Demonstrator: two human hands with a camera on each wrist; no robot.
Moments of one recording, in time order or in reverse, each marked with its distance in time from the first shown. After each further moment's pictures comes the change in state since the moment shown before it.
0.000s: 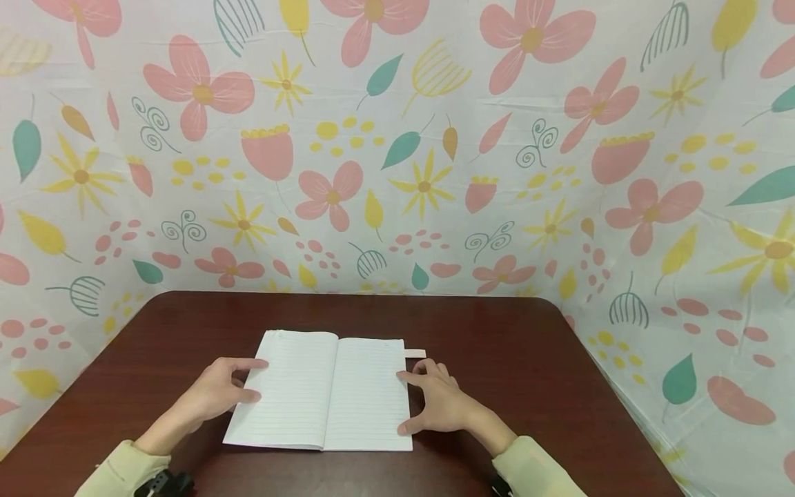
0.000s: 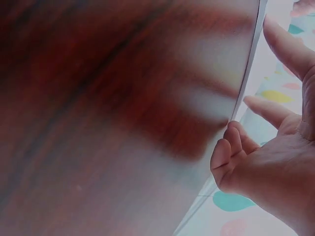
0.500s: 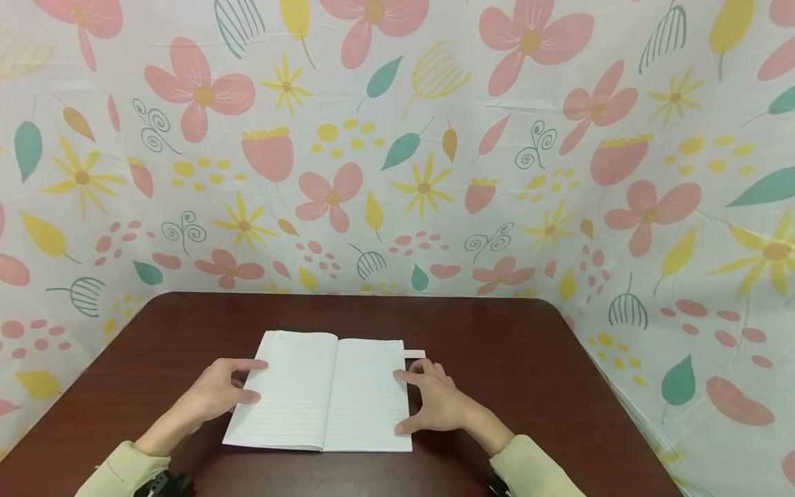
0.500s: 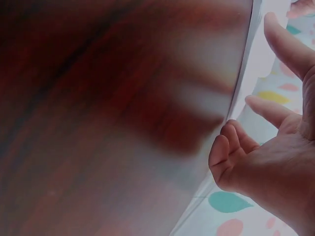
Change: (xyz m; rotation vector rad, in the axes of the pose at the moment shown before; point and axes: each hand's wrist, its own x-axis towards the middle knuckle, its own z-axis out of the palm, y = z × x) left_hand -0.001 0.000 0.000 -0.005 0.004 0.010; right_hand 0.002 -0.004 -0.002 0.005 0.002 -0.026
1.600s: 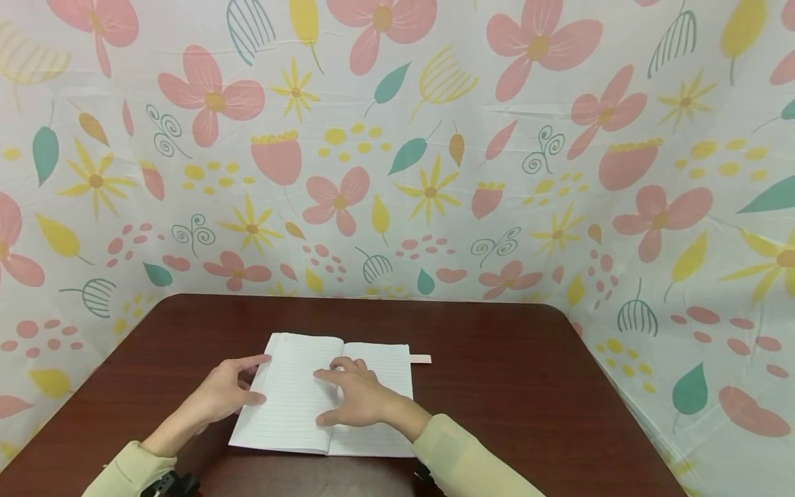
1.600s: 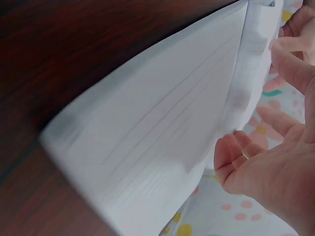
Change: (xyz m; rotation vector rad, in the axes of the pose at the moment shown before) left_hand 0.000 0.002 0.000 0.019 0.008 0.028; right_hand 0.080 -0.091 0.047 -0.025 -0.085 -0.154
